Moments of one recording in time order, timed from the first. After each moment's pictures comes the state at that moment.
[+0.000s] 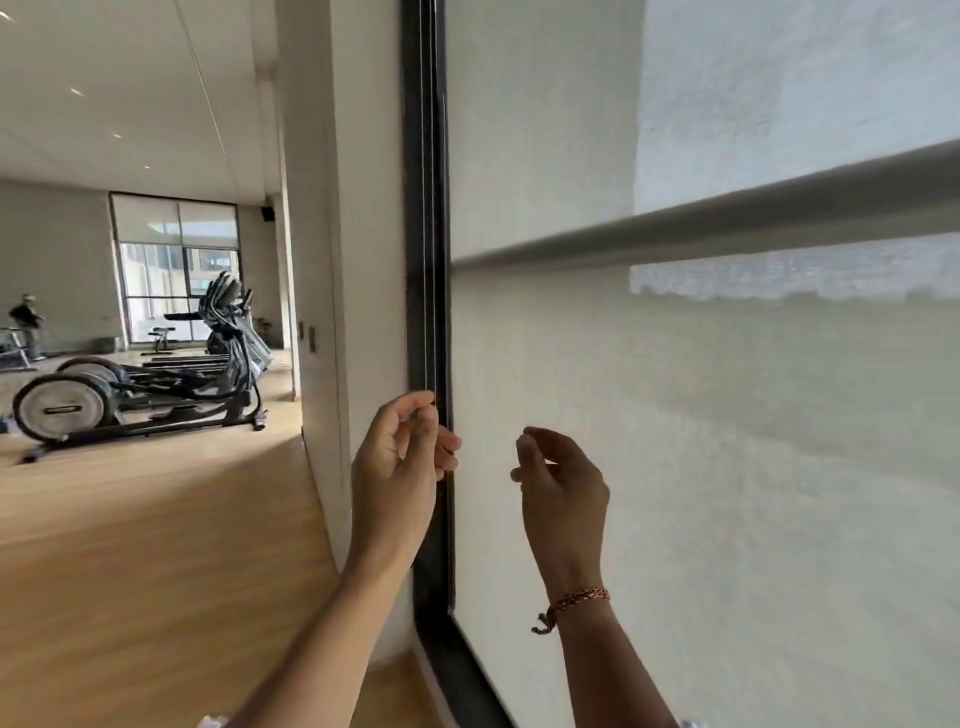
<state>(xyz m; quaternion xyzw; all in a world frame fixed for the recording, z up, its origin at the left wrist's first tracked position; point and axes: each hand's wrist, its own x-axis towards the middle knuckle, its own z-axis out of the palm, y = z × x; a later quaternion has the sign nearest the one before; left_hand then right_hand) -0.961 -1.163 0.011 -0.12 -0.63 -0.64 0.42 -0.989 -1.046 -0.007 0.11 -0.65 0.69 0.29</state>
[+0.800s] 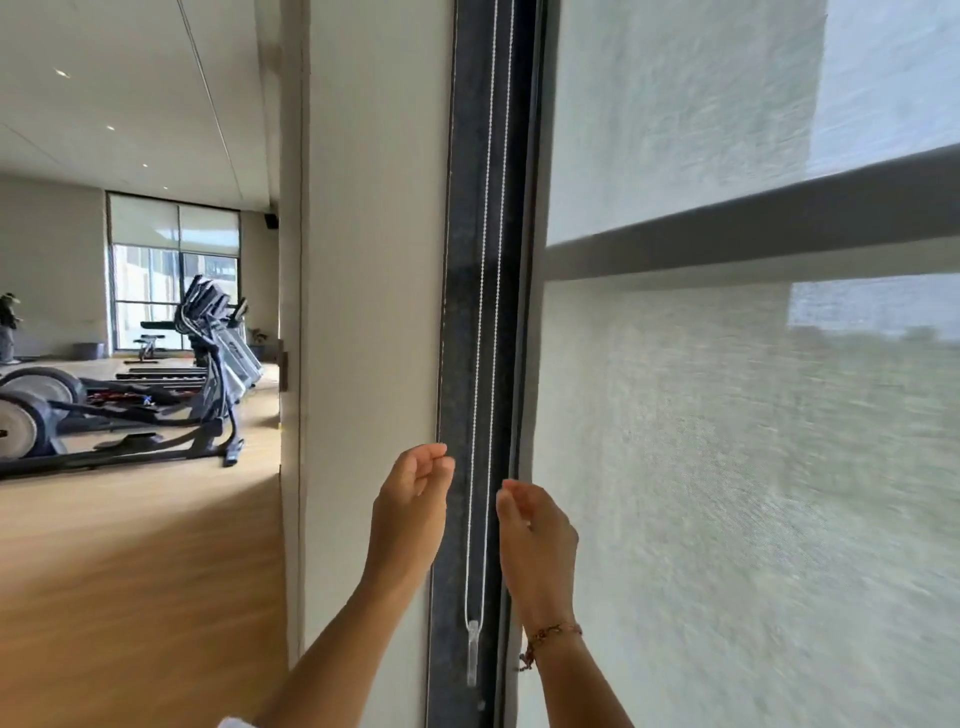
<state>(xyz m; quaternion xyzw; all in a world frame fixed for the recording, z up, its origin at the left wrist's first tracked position) -1.637 -1.445 0.001 -0.03 -0.70 -0.62 0.35 -1.648 -1.337 -0.017 0.11 -0.72 0.63 0.25</state>
